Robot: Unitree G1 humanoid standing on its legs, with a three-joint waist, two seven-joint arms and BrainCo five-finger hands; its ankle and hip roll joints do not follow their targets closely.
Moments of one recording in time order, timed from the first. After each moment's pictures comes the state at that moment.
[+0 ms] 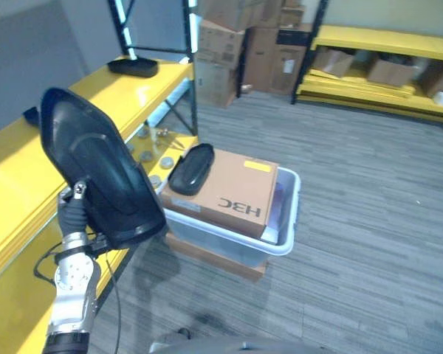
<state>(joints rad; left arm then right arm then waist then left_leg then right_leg) 0.11 0.28 0.15 -0.05 -0.22 -0.26 0.26 0.07 -0.28 0.13 1.33 0.07 -0.07 -0.08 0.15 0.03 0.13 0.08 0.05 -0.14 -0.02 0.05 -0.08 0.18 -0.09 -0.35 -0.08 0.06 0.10</state>
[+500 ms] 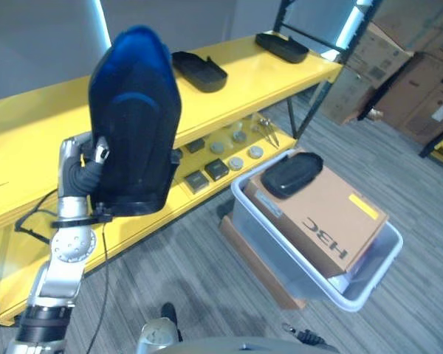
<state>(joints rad) -0.04 0.53 0.08 -0.18 0.23 -0.27 0.37 0.00 -0.19 0.00 1.31 0.23 -0.08 -0.12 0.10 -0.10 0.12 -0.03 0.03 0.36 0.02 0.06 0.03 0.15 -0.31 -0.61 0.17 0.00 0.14</state>
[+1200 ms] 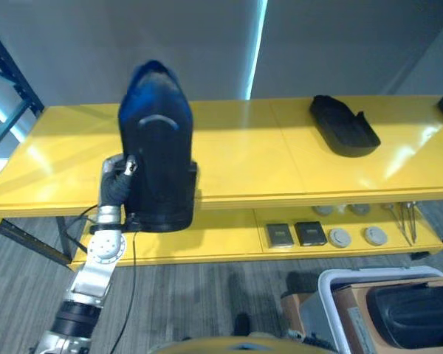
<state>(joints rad) -0.06 0.38 -0.08 -0.03 -0.02 -0.25 0.36 0.00 -0.24 0.05 1.28 0.23 -0.08 -0.14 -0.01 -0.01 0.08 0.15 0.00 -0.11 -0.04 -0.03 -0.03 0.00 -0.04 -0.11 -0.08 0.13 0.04</state>
